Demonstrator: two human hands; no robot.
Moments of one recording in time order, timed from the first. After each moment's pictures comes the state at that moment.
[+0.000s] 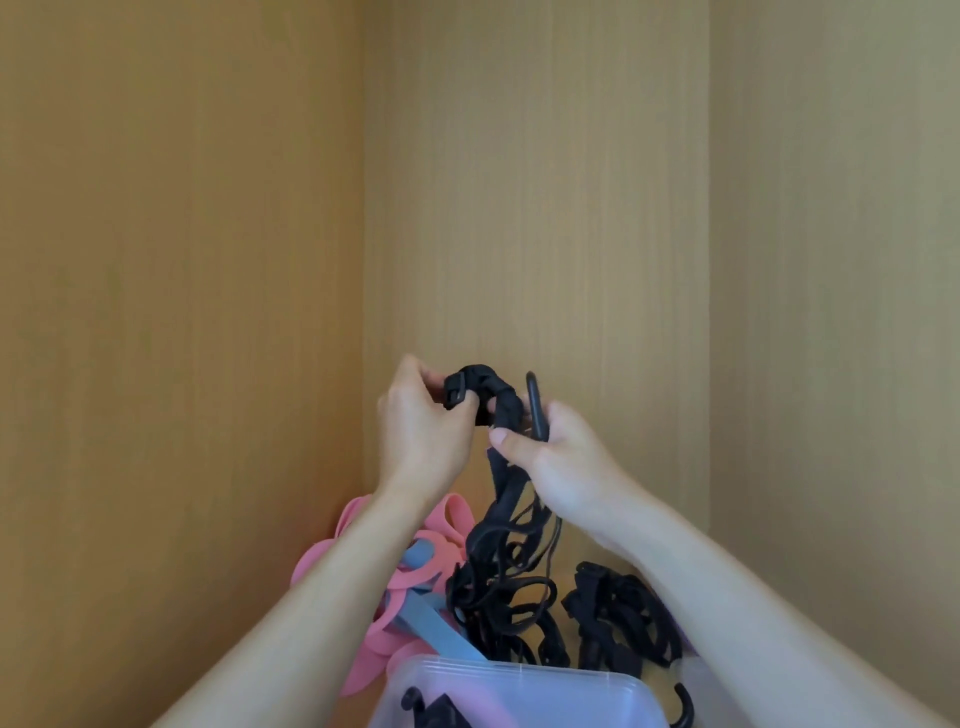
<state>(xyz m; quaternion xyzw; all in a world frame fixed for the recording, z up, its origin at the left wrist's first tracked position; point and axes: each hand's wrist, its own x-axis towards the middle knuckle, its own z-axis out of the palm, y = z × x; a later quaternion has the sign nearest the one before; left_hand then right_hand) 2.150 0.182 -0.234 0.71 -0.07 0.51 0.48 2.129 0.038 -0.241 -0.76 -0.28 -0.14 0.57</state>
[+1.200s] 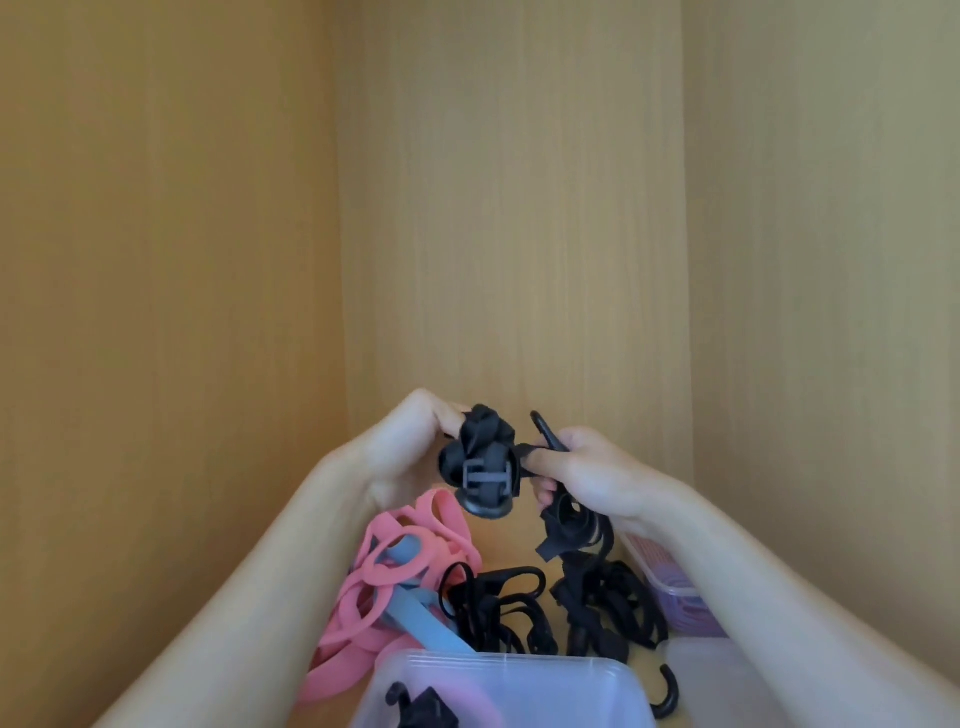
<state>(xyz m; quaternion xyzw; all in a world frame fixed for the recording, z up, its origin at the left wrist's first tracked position) 2.128 0.193 -0.220 0.74 -0.24 -0.04 0.62 2.160 -0.008 -0.256 -0.82 -0.29 -0.05 0.50</state>
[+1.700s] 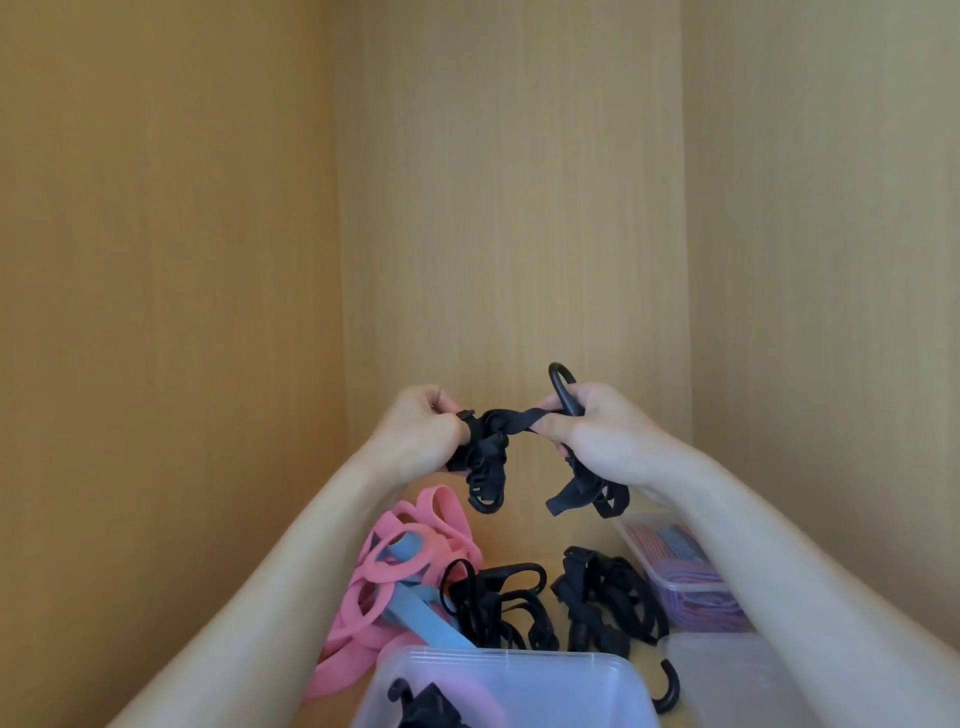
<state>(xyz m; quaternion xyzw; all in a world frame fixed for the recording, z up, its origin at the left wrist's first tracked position) 2.149 0.191 -0.226 0.82 -0.11 0.22 0.52 2.148 -0.014 -0.228 -0.84 -0.23 -0.15 0.47</state>
